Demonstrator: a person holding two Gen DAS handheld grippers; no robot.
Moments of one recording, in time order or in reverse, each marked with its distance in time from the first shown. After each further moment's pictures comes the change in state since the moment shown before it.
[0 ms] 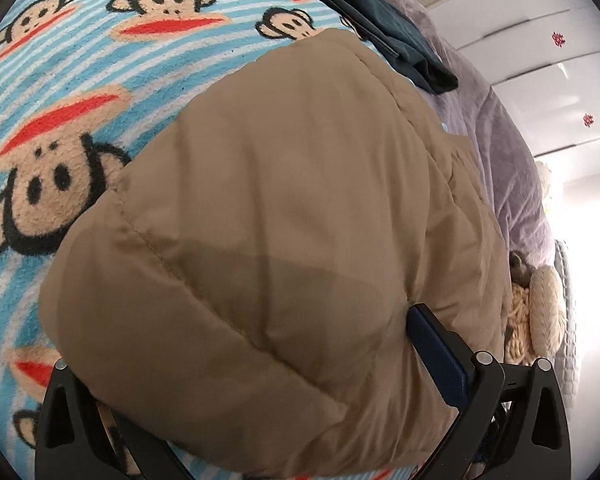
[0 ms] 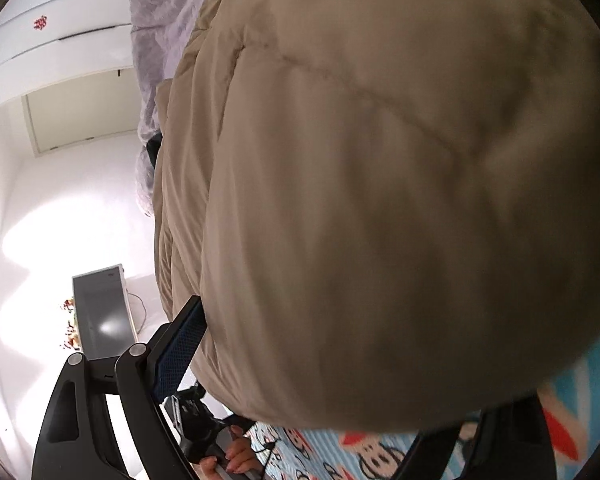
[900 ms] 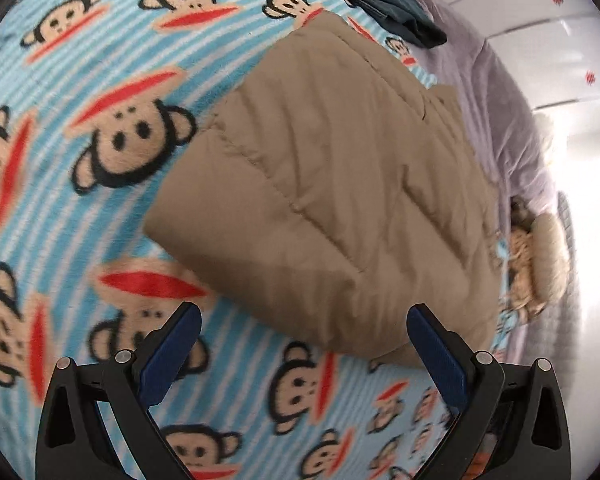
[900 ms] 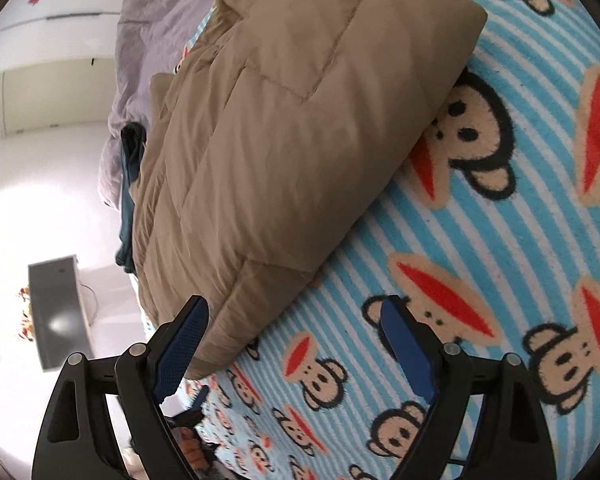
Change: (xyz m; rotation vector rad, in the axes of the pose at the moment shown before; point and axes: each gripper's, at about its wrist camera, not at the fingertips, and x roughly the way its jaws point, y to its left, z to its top) left arm -0.060 0.006 -0.019 0.065 0.190 0.018; right arm -0.077 0.004 -0.054 -0.037 -0.032 -0.203
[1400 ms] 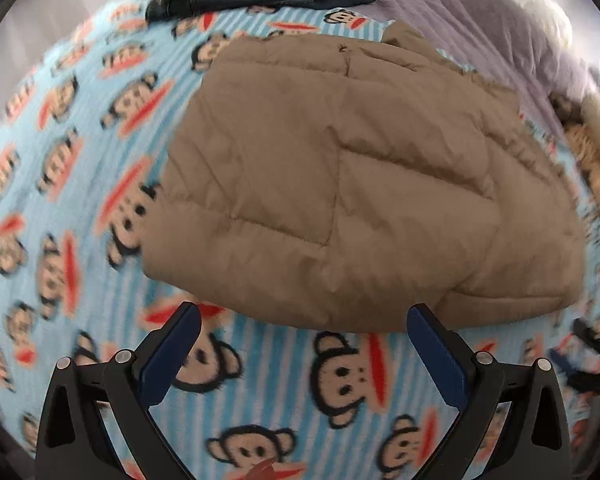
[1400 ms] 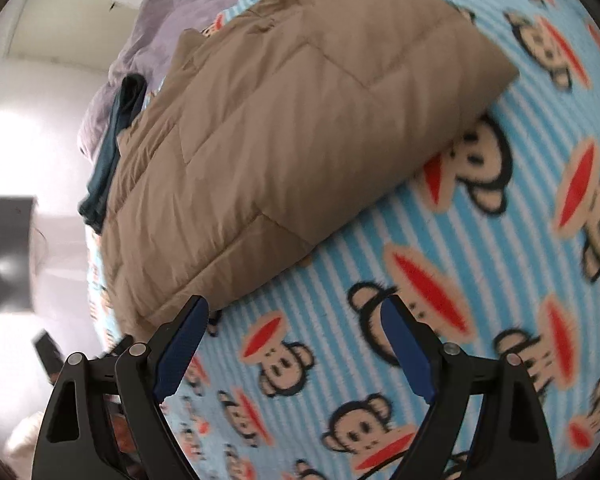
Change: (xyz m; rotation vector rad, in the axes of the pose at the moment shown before) left arm 0.003 -0.068 -0.022 0.374 -0.025 0.360; right arm -0.002 0.030 -0.027 -0.191 -0.011 -0.156
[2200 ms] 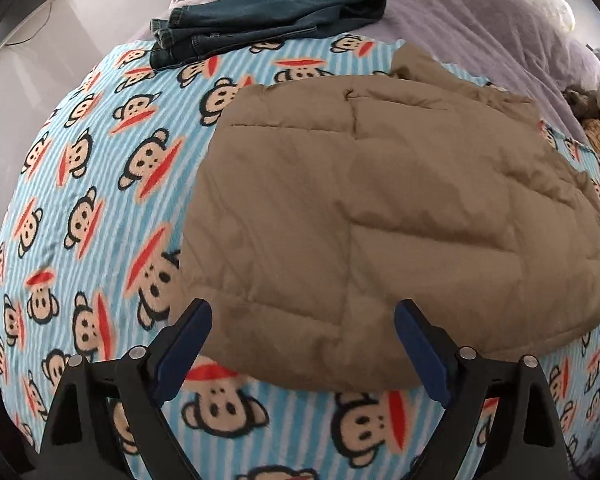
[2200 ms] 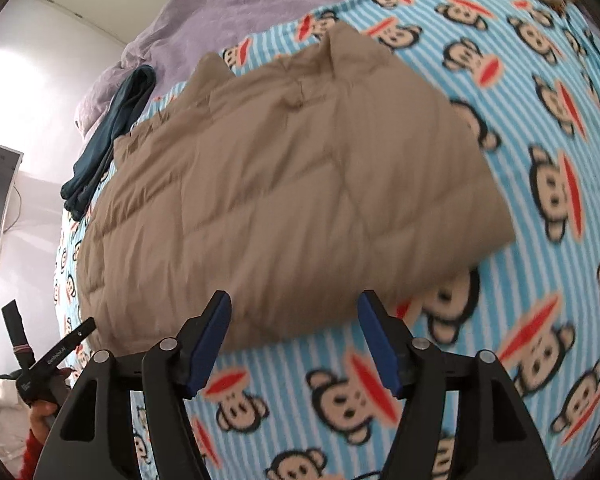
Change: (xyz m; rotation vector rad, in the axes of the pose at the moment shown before) left arm -0.004 -0.021 0.027 0.106 -0.090 0.179; right arm -0.020 0.033 0.043 -0.268 -0.047 -0.174
